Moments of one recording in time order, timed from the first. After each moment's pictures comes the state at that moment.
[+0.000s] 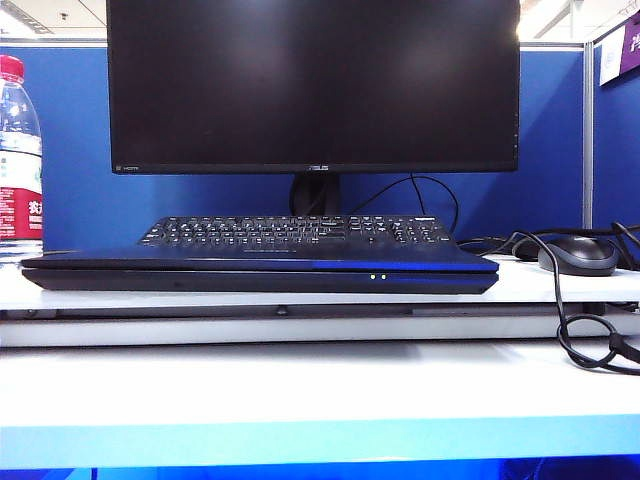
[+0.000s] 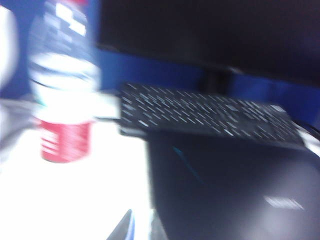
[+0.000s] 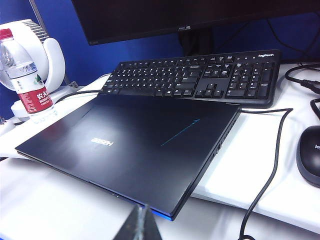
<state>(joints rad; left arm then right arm) -0.09 0.01 0.09 -0.02 0.10 -0.17 0.36 0.00 0.19 -0.21 -0.18 0.21</state>
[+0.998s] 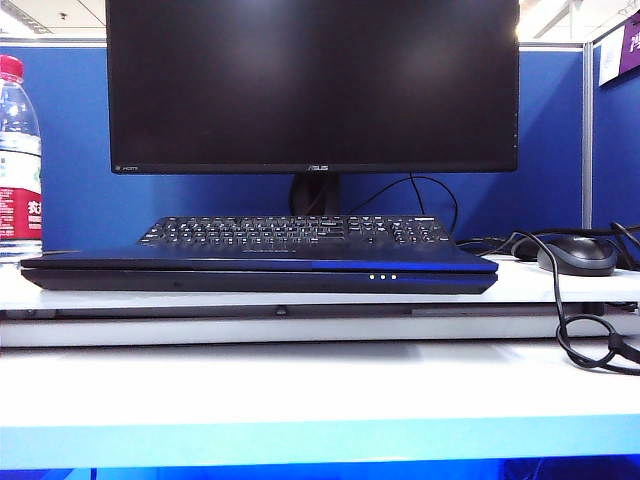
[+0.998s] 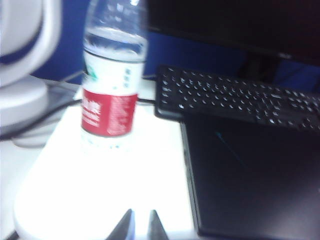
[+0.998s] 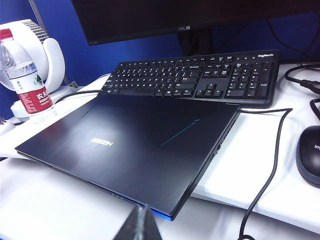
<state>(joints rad) 0.01 0.01 0.02 -0.01 0.09 -0.17 0.36 0.00 0.19 -0.21 -0.18 0.21</state>
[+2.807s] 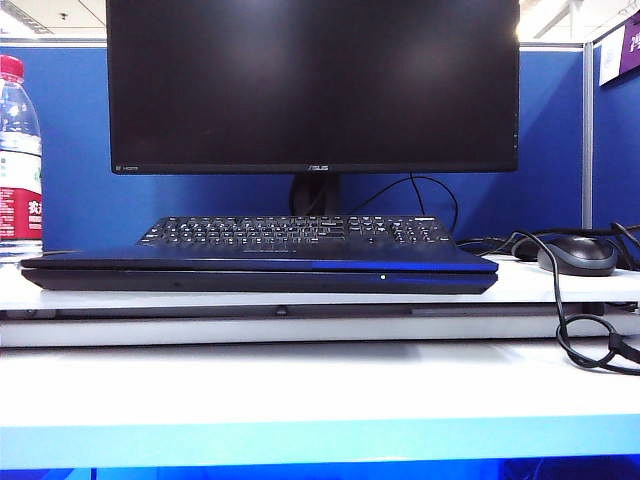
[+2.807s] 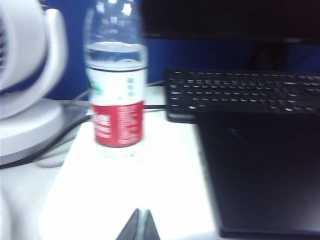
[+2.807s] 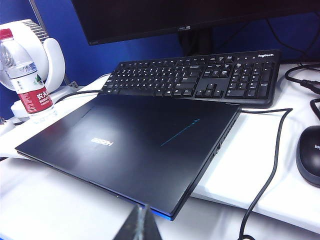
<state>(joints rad) 0.01 0.01 0.01 0.03 0.08 -0.01 0.36 0.00 0.19 -0.21 -0.18 0.21</state>
